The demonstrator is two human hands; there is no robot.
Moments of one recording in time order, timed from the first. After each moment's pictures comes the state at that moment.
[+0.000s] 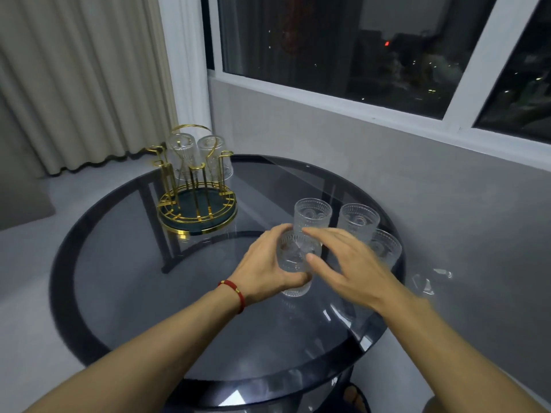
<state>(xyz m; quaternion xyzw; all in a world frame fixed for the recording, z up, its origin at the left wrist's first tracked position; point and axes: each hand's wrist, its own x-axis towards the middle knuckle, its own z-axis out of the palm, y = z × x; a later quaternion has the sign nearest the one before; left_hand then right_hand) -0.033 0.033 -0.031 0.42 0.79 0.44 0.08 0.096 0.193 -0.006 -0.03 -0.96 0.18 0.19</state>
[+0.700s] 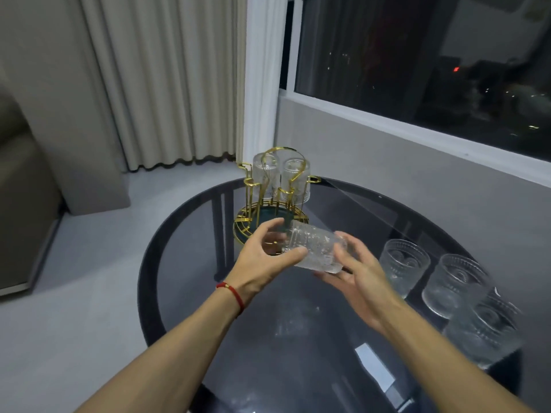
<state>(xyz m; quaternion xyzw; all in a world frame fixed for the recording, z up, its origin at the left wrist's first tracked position) -0.139 -0.069 -0.027 0.23 0.72 0.65 0.10 -0.041 0.117 -0.024 -0.13 -0.57 0.80 0.13</state>
